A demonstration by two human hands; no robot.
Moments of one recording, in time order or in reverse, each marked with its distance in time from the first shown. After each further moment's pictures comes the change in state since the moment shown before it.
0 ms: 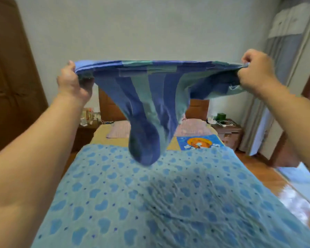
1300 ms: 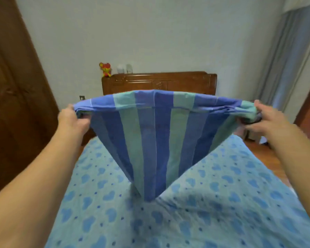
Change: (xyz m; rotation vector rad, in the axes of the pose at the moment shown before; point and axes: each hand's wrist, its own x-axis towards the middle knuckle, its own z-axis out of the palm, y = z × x) left_hand -0.054 -0.054 -0.093 0.088 0.338 -0.148; right_hand -0.125 0.134 0.043 1.170 -0.500 1.008
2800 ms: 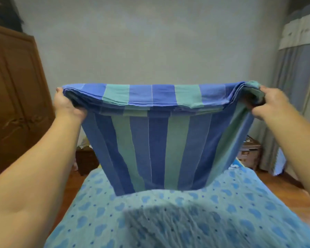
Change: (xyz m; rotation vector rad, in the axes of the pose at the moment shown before) left_hand 0.110 0.095 0.143 -0.106 -0.264 0.252; right_hand 0.104 -0.164 0.128 0.435 0.192 -0.322
